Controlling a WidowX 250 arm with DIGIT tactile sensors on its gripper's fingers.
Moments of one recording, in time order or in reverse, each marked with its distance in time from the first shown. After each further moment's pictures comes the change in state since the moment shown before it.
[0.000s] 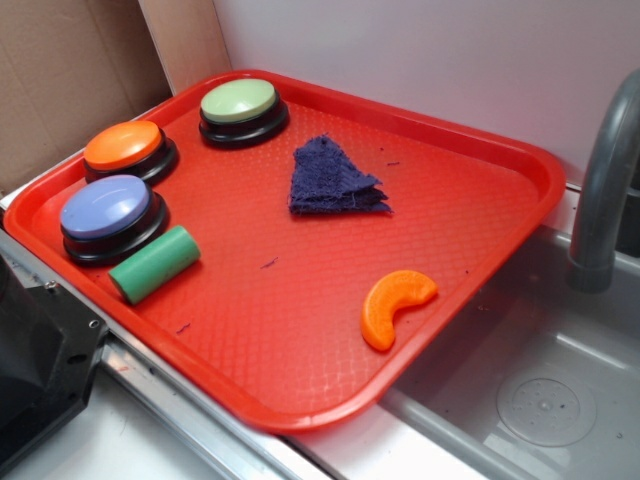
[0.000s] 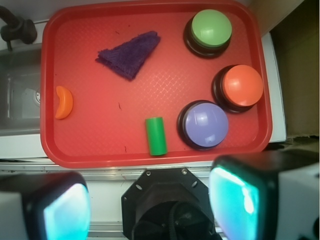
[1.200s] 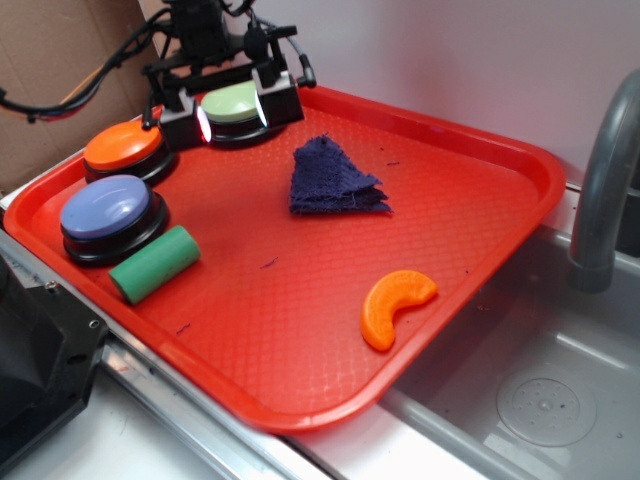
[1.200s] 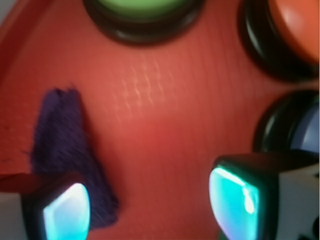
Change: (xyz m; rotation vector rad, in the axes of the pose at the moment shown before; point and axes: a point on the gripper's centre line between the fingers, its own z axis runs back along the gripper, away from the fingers) arm 0.106 0.034 -0.181 -0.034 0.105 0.967
